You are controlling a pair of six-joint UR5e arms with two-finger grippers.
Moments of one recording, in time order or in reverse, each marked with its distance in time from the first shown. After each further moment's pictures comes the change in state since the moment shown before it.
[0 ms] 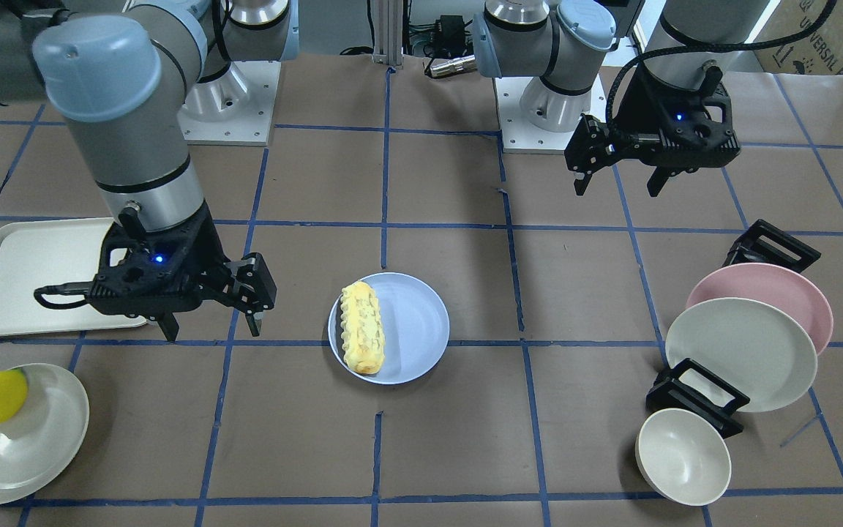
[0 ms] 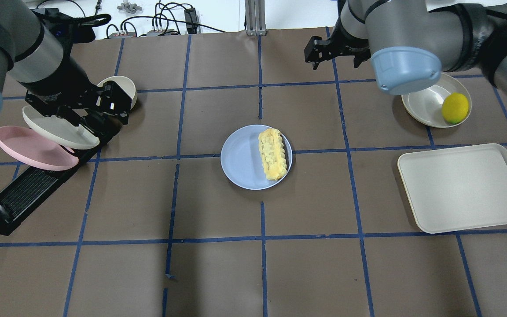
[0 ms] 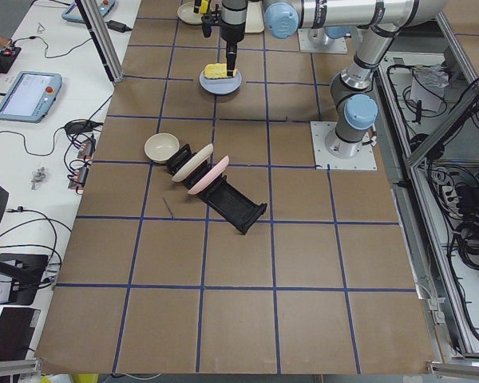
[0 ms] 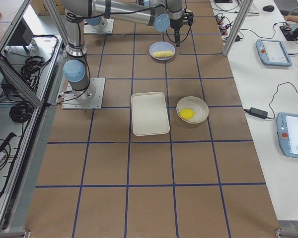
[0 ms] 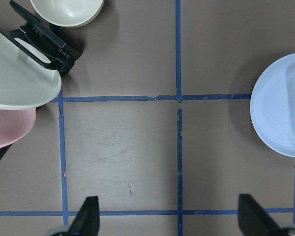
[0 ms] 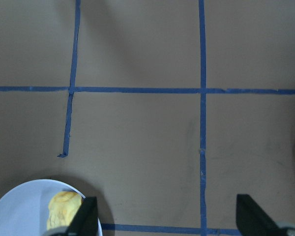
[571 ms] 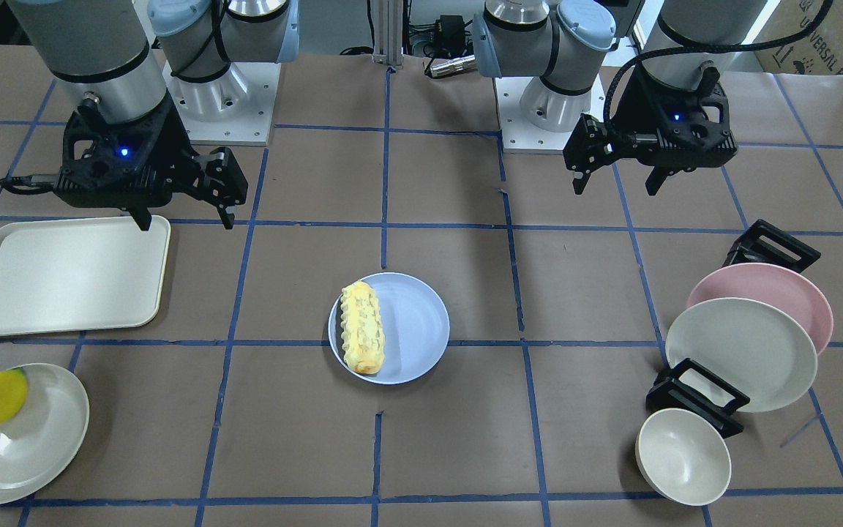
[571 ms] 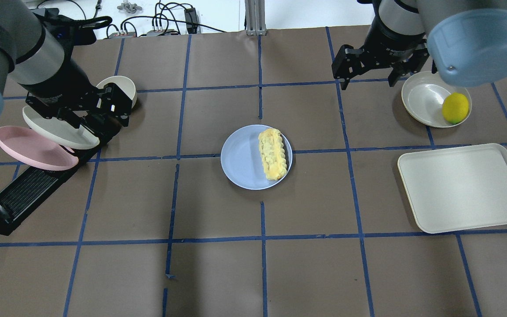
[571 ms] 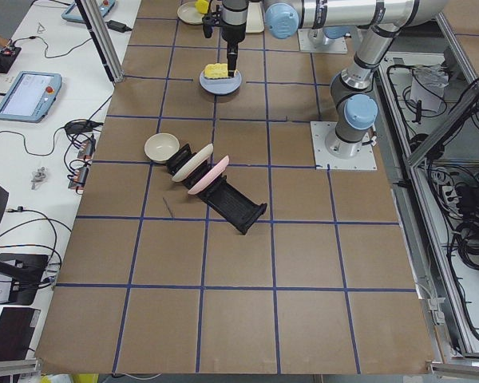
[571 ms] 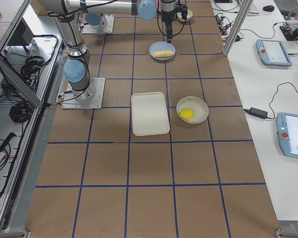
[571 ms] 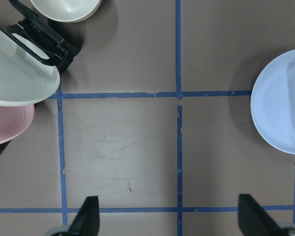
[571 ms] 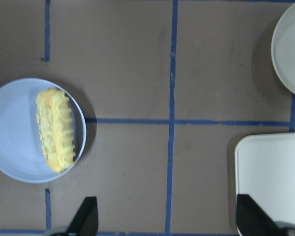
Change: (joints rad) left arm -0.001 0.000 -0.003 -0.004 0.002 -0.002; right arm -0.025 -0.168 -0.020 0.450 -0.042 -0.013
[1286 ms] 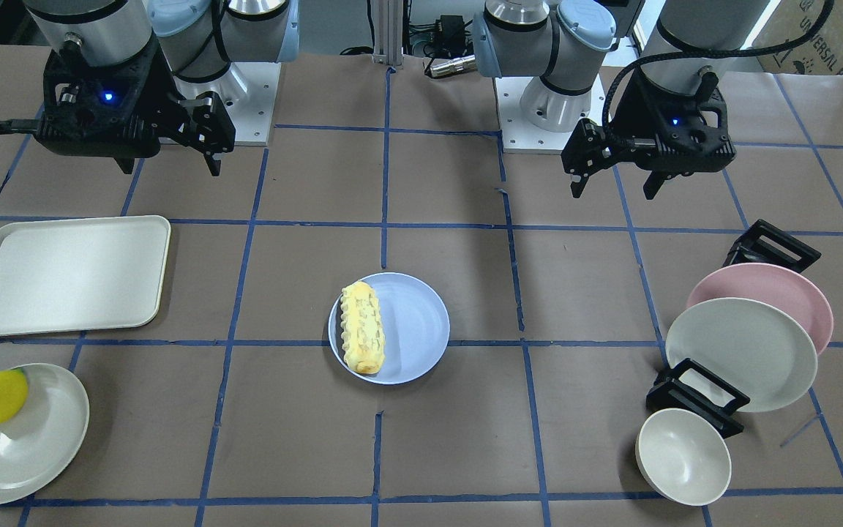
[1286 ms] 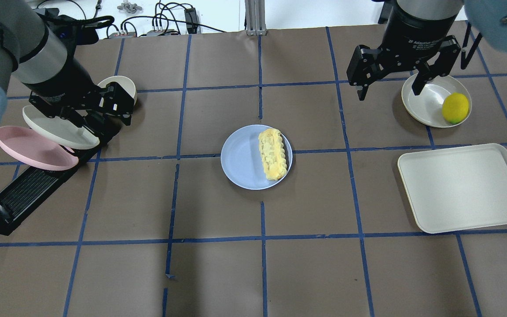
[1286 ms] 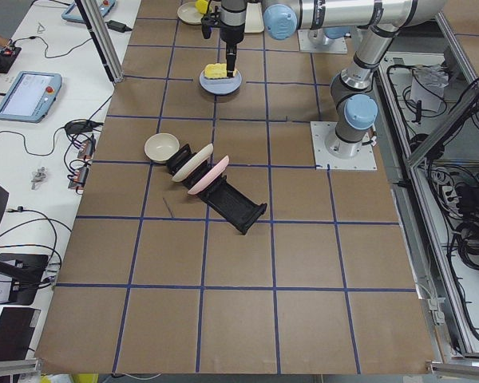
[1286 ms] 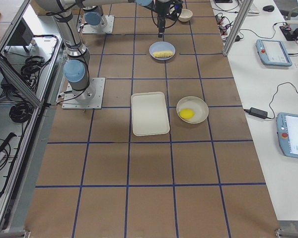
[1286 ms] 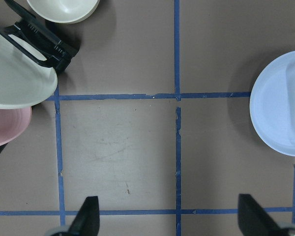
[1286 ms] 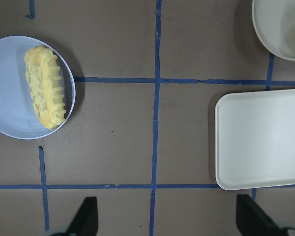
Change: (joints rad) left arm -0.001 -0.008 0.000 0.007 -0.010 0.000; right arm 0.007 -0.004 -0.116 0.216 -0.042 0.007
